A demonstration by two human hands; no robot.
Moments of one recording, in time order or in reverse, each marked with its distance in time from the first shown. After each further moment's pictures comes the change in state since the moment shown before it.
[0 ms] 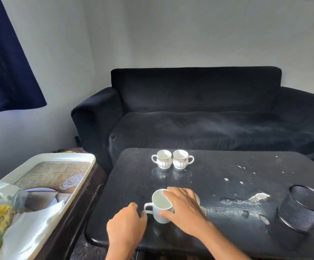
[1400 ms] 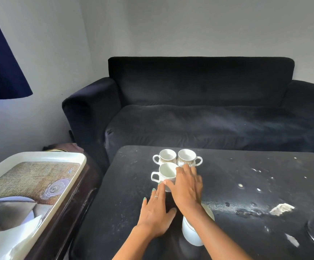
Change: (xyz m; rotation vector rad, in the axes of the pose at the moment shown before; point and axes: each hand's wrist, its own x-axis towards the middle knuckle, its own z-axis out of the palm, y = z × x) left_hand 0.089 0.038 0.065 -0.249 -0.252 0.339; right_hand 0.099 0.014 0.017 -0.132 0.252 0.425
